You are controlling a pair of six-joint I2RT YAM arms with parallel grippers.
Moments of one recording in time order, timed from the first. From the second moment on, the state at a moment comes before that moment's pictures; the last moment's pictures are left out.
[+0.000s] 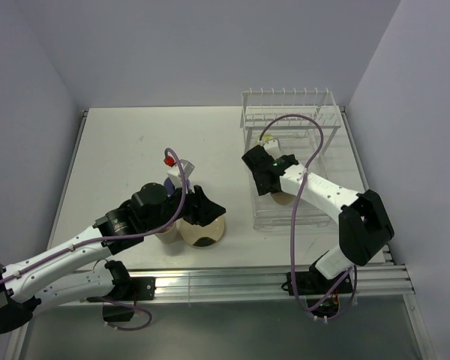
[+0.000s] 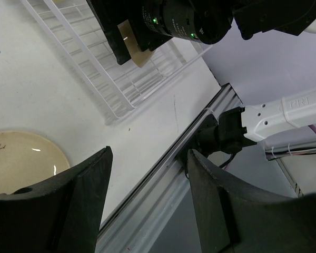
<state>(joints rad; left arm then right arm) -0.99 0.88 0.77 -0.14 0.03 -0.67 0.62 1.53 1.11 -0.81 0.67 0.38</state>
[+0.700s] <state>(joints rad) -0.99 0.89 0.77 -0.13 0.05 -0.68 0.71 1.53 1.06 -0.81 0.82 0.43</state>
